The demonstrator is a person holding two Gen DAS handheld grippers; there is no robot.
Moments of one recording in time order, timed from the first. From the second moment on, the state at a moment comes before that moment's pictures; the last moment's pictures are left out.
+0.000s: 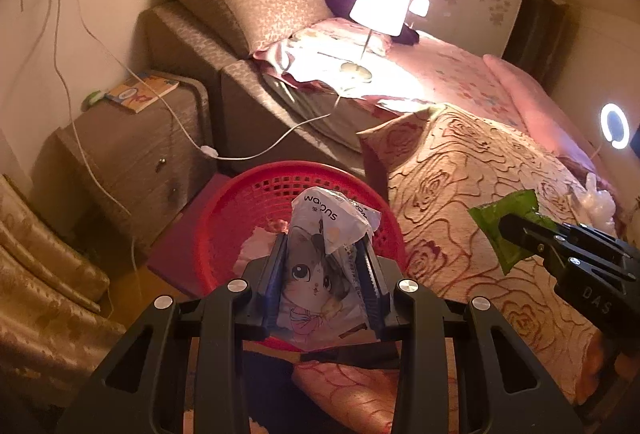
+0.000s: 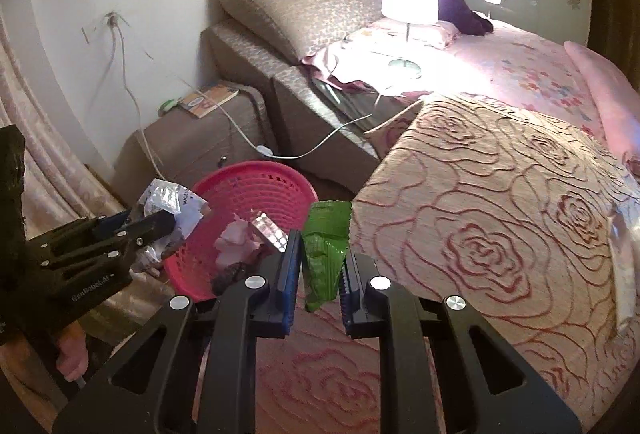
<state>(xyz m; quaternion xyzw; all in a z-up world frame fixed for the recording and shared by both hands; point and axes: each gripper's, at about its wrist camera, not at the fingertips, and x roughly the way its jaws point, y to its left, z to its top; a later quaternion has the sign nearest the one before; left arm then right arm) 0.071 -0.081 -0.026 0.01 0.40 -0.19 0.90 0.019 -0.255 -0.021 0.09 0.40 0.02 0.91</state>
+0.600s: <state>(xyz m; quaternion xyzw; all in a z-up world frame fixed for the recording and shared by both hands) 0.111 -0.077 -0.055 0.02 0.43 -0.18 0.89 0.083 -0.229 -0.035 0.09 0.43 0.07 0.90</state>
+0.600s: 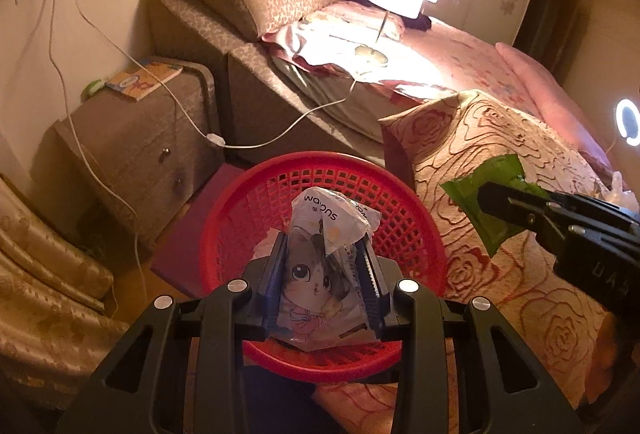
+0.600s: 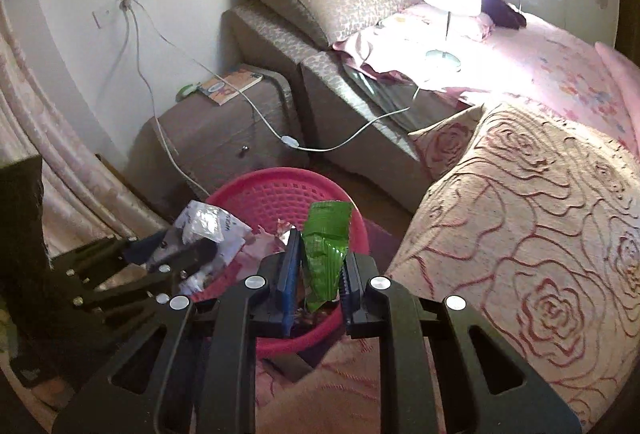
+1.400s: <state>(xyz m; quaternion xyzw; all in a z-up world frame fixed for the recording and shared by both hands) 0.137 -0.065 -0.074 0.00 0.46 -0.17 0.87 0.125 -0.215 -0.072 0.12 0.48 0.08 0.86</state>
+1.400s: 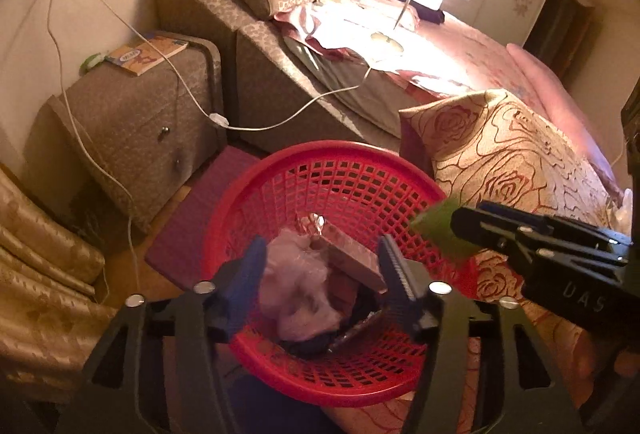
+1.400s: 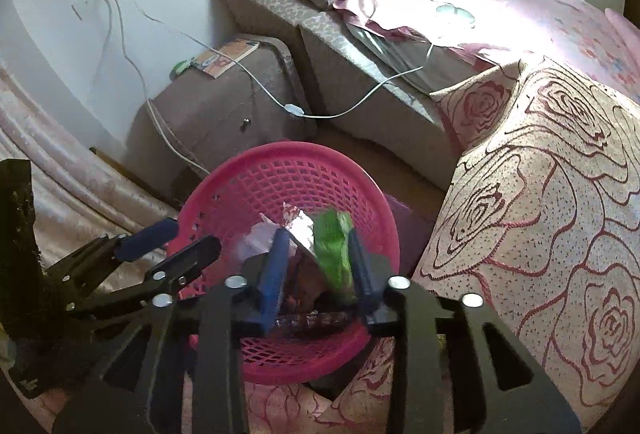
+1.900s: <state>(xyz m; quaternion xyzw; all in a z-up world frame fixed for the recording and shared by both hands) 0.123 -0.059 -0.055 -0.02 0.44 -0.17 0.88 0.090 -0.237 -0.063 0.13 0.46 0.05 0.88</state>
